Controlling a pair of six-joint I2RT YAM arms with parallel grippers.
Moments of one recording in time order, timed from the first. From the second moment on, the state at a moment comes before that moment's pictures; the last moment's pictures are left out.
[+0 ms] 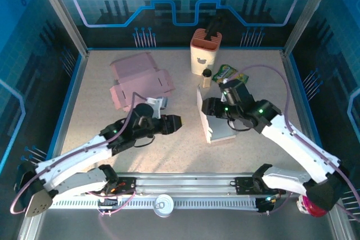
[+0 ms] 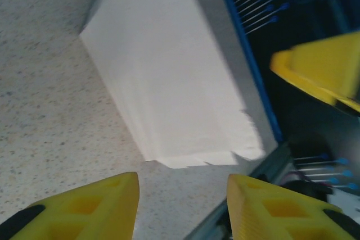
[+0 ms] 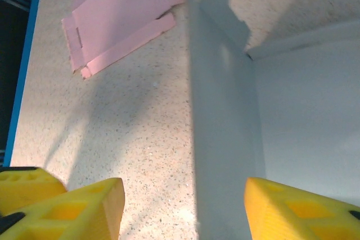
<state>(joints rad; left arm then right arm) -0.81 0.95 0.71 -0.20 0.14 -0.83 0.67 1.14 1.13 -0.79 -0.03 0.70</state>
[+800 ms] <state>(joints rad) -0.81 0.56 0.67 -0.49 0.19 -0.80 0.72 1.43 1.28 -0.86 0.06 0.64</state>
